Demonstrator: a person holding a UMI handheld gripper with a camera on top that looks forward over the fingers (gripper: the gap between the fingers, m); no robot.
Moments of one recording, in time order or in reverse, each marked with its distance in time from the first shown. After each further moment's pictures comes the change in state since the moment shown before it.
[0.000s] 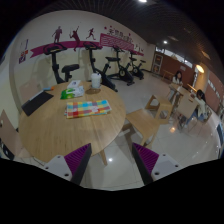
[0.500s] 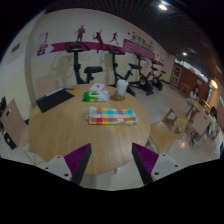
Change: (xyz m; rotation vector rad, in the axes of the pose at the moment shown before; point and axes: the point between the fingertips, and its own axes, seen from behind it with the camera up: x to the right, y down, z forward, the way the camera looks) arm -0.101 -0.031 0.032 0.070 -0.162 -0.143
